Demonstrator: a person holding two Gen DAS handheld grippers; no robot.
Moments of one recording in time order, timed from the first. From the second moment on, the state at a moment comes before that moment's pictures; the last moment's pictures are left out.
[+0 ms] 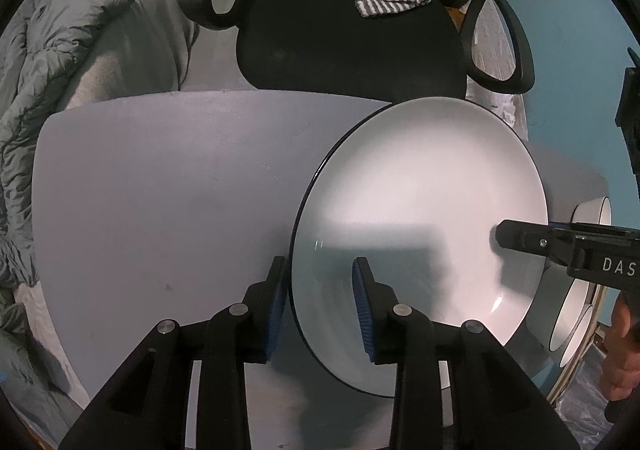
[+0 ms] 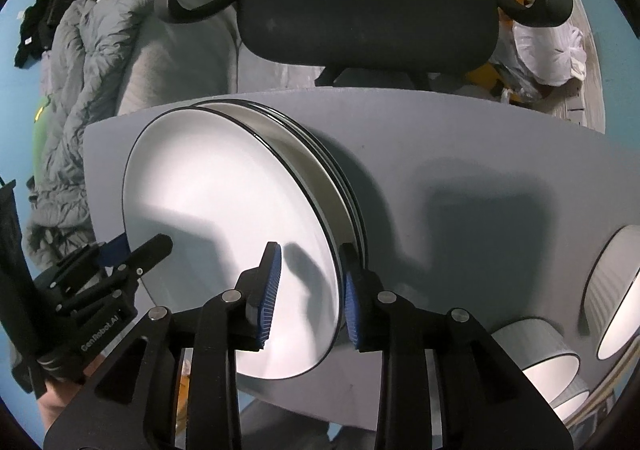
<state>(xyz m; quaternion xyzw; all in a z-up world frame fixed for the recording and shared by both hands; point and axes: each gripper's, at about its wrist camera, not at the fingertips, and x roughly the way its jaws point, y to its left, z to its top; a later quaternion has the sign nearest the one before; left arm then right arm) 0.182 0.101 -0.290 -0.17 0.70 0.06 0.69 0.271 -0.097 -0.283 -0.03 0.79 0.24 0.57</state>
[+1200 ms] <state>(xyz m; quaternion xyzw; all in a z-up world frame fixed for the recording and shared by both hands) 0.147 0.105 -0.269 -0.21 0.67 0.07 0.71 0.264 -0.102 -0.265 -0.01 0.78 0.23 0.59</state>
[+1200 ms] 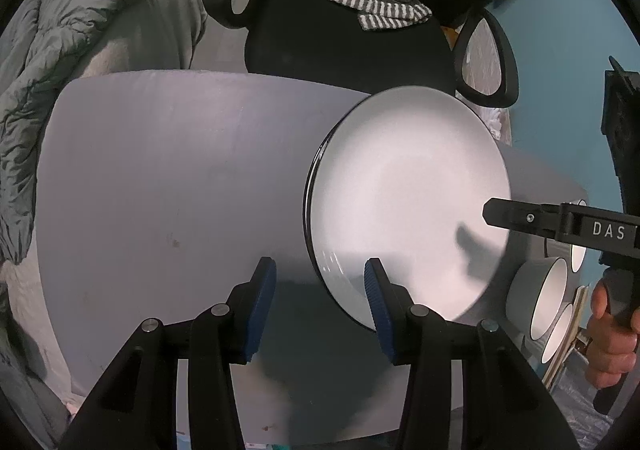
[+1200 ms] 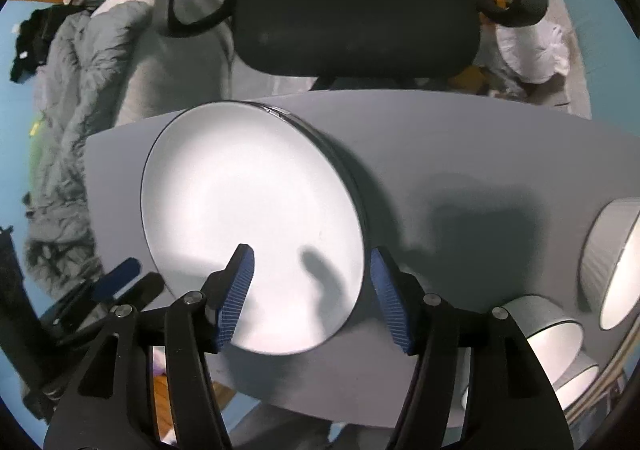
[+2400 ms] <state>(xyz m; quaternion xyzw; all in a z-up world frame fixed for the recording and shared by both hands) 0.072 0.085 -0.113 -0.18 0.54 0.08 0.82 0.201 -0.116 -0.094 -0.15 0.58 0.21 0.77</state>
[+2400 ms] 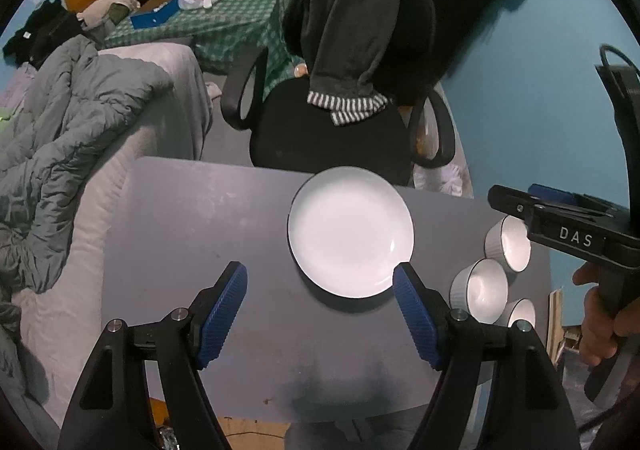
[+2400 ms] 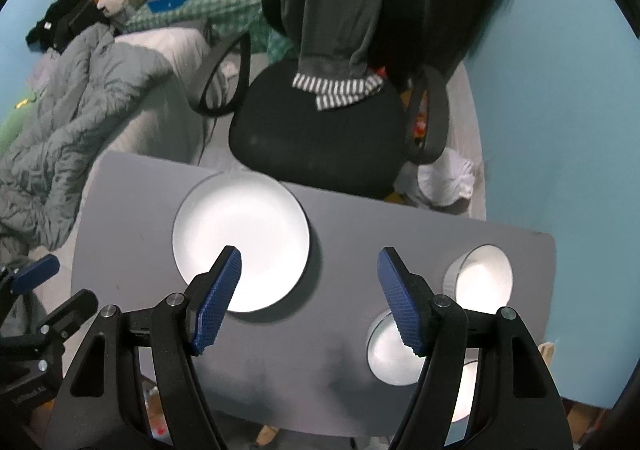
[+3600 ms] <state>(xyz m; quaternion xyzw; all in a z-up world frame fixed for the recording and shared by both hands) 0.047 0.044 -0.015 -0.07 0.45 0.01 0.89 0.144 -0.178 -0.003 -0.05 0.51 0.15 0.85</state>
